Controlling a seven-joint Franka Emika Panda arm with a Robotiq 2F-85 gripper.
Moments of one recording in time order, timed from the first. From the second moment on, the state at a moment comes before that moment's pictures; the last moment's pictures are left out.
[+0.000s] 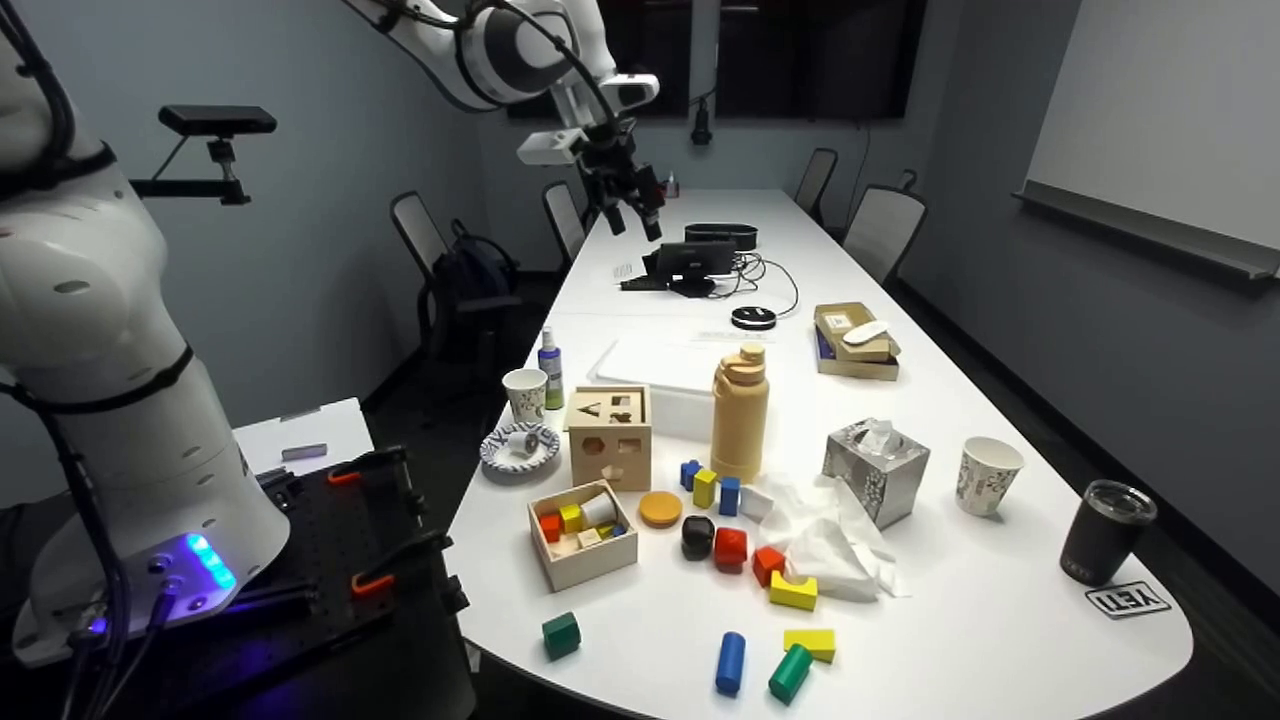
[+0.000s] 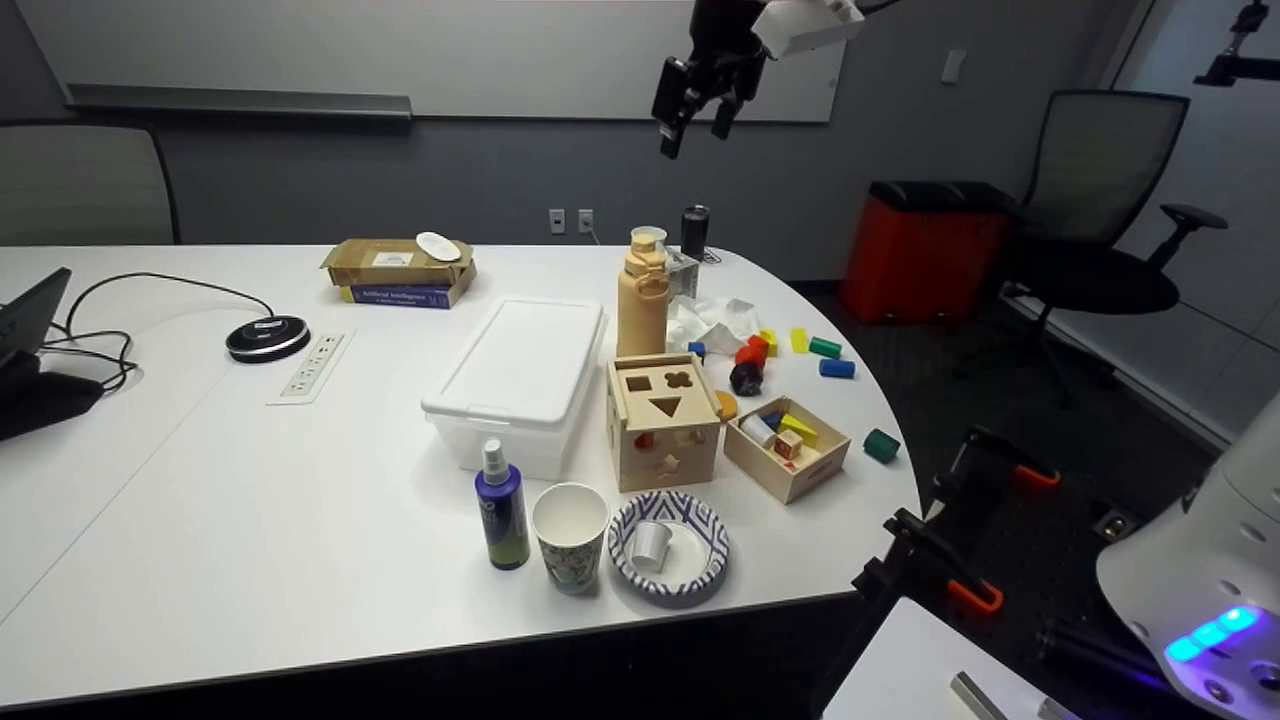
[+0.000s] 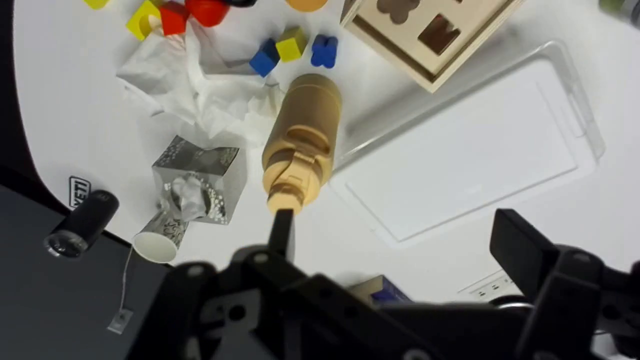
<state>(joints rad) -0.02 -0.08 0.06 -2.26 -0.18 2.51 0.13</state>
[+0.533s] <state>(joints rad) -0.03 0.22 -0.03 -1.99 -0.17 2.55 0.15</state>
